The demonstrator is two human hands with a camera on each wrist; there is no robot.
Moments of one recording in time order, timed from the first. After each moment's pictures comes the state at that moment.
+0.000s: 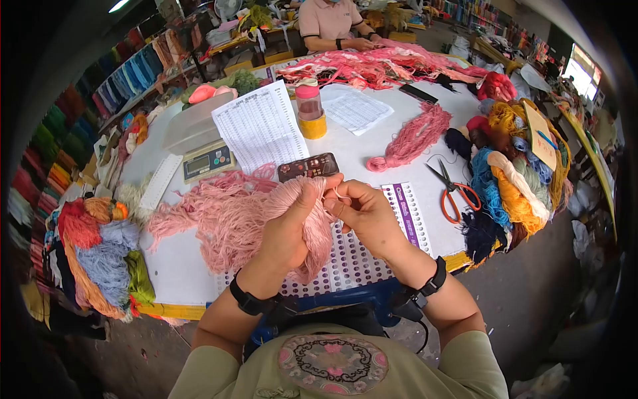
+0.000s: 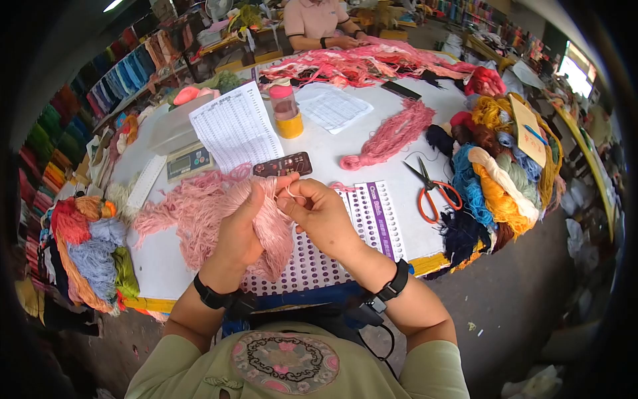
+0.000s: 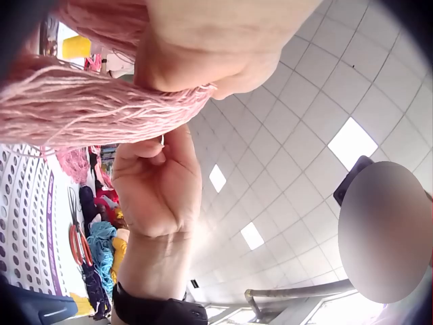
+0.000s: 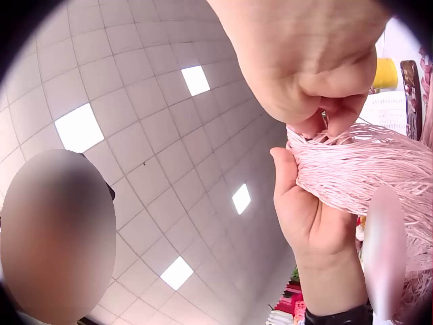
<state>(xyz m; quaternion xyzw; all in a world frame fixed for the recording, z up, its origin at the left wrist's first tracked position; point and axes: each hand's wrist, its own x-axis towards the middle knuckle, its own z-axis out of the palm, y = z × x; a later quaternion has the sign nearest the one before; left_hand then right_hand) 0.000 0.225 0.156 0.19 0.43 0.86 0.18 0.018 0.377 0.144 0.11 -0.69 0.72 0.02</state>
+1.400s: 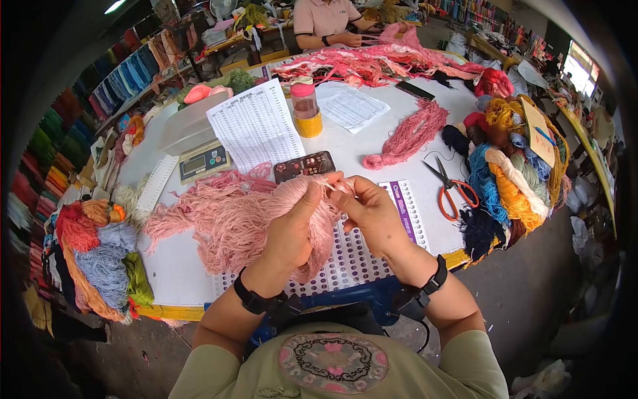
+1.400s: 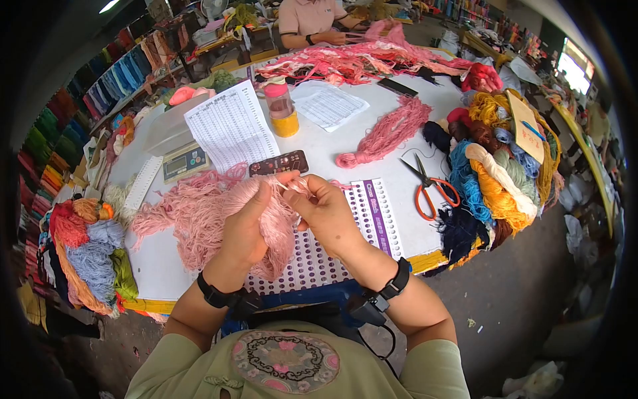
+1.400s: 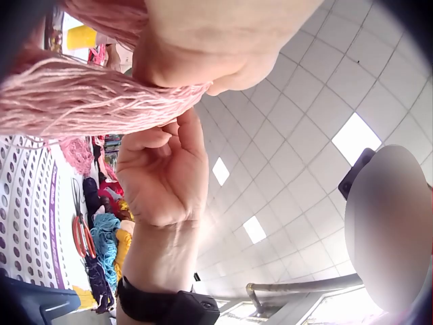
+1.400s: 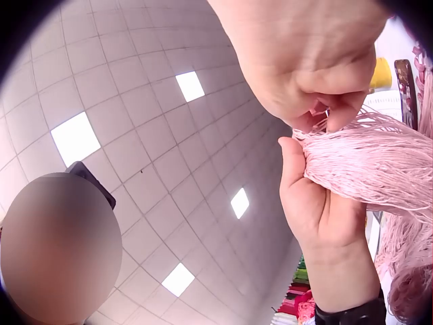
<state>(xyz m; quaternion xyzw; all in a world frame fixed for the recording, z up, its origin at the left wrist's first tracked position) -0.002 0.237 0.148 0.18 0.43 0.86 0.19 0.023 0.381 0.152 0.02 -0.63 0.78 -0.01</state>
